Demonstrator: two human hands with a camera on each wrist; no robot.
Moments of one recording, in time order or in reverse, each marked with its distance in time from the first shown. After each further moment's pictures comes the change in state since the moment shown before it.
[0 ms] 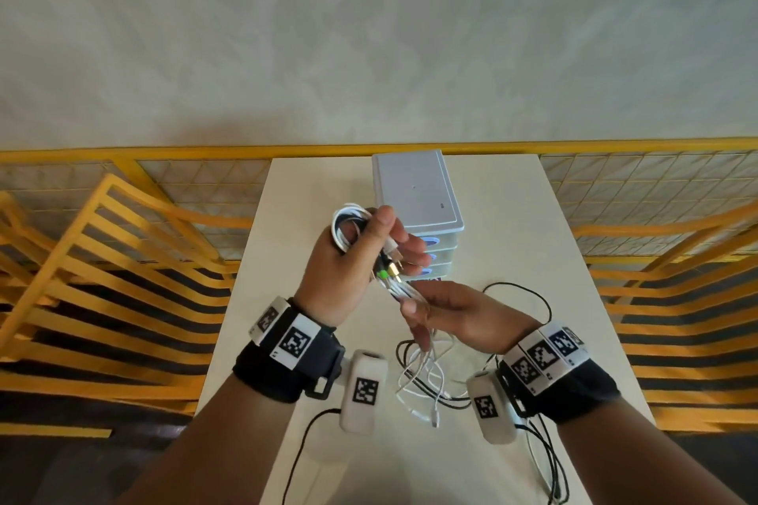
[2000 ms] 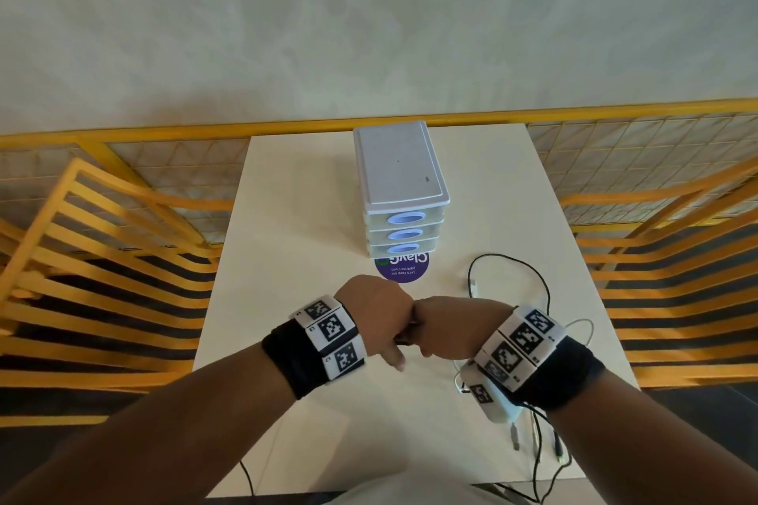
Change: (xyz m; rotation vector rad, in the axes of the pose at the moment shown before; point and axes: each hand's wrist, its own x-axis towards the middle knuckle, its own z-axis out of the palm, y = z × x) left_hand -0.005 -0.060 0.025 1.886 -0.986 -0.210; right_hand 0.005 0.014 0.022 -0.693 -0.247 0.579
